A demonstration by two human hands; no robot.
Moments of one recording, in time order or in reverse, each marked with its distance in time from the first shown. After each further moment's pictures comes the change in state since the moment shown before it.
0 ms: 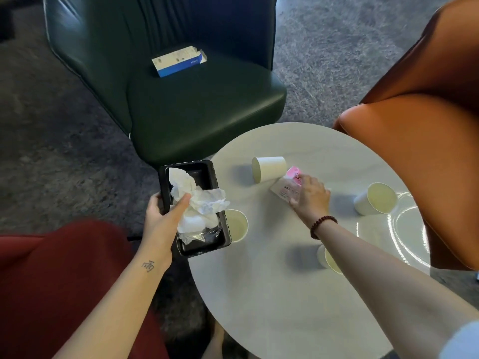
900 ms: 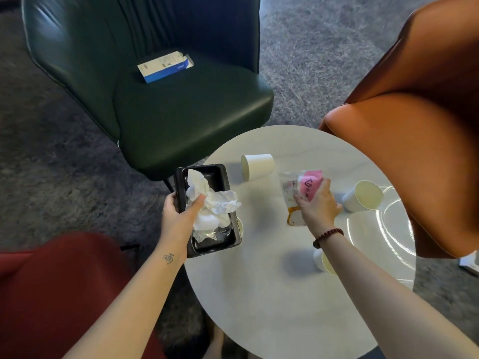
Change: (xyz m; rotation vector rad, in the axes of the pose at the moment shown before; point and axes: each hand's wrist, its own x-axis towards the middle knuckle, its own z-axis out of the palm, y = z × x) left_hand 0.006 0.004 0.030 0.065 -0.083 -0.041; right_hand -0.029 -0.002 -0.033 0.350 0.193 0.314
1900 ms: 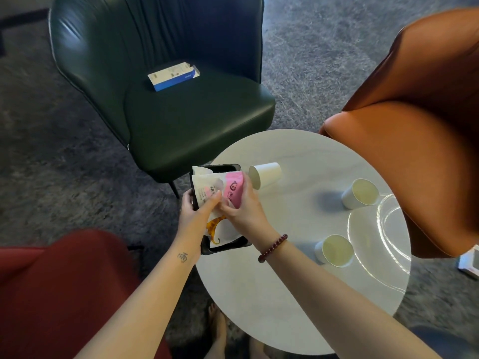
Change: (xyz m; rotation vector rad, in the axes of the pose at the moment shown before) left_hand -0.031 0.003 -0.008 -0.046 -0.153 0.056; right_hand -0.112 -0.119 0.020 0.514 -0.532 -0.195
